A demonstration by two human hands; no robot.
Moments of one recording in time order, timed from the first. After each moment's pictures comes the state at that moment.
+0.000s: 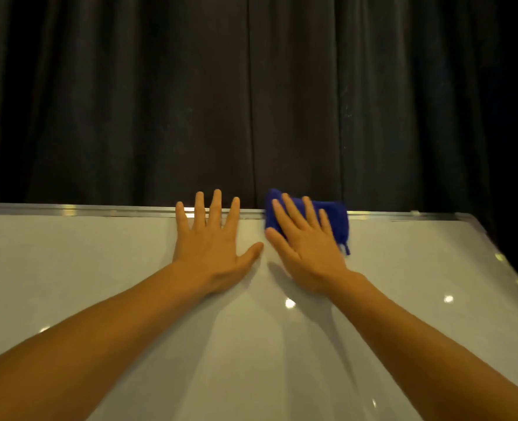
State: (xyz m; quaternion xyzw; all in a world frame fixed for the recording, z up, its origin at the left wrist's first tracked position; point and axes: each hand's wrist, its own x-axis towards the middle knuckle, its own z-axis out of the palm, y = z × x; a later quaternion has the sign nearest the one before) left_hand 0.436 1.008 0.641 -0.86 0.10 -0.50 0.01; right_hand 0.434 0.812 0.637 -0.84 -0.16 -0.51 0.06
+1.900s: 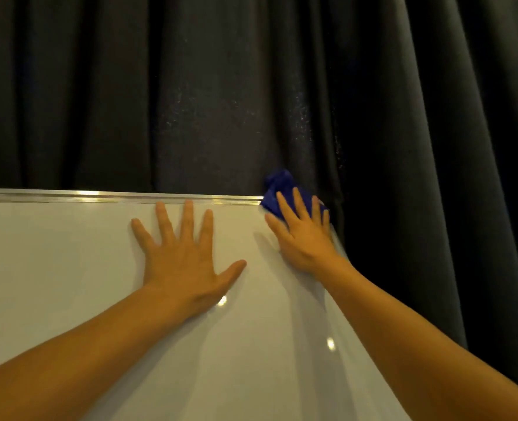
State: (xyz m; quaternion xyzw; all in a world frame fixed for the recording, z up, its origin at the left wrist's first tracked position) left_hand 0.443 0.733 0.602 -0.88 0.09 -0.47 0.01; right_hand 0.456 0.502 0.635 -0.86 0.01 -0.50 0.10
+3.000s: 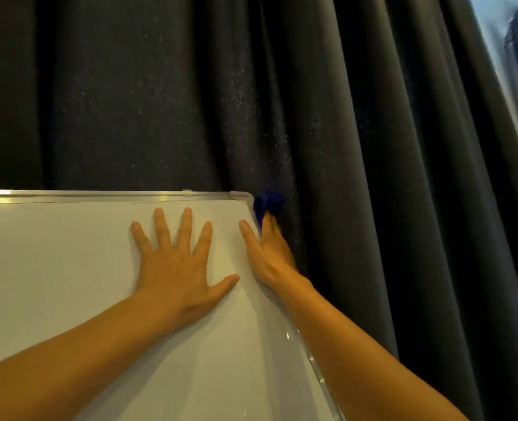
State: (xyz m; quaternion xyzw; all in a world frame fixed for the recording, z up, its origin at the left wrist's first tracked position) left_hand 0.466 0.629 0.591 -0.85 0.18 -0.49 0.04; right_hand 0.457 0.449 0.596 -0.81 0.03 -0.44 0.38
